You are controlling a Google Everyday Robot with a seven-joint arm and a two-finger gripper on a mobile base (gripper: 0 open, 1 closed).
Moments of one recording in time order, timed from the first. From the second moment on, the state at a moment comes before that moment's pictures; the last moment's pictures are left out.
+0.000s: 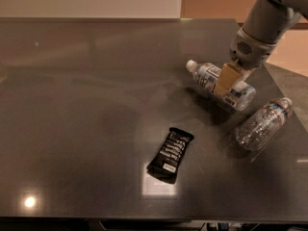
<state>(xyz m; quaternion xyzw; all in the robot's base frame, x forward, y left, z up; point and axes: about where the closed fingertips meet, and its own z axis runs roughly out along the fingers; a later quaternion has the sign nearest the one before) 0.555 -0.203 0.873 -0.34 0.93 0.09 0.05</state>
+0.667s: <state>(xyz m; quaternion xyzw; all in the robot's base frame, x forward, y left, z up) 0.549 -0.212 0.857 -0.36 0.93 0.10 0.04</state>
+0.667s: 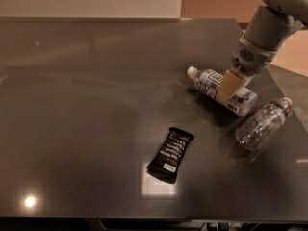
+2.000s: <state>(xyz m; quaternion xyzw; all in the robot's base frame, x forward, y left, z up) 0.545 -0.214 0.844 -0.36 0.92 0.10 0.04</state>
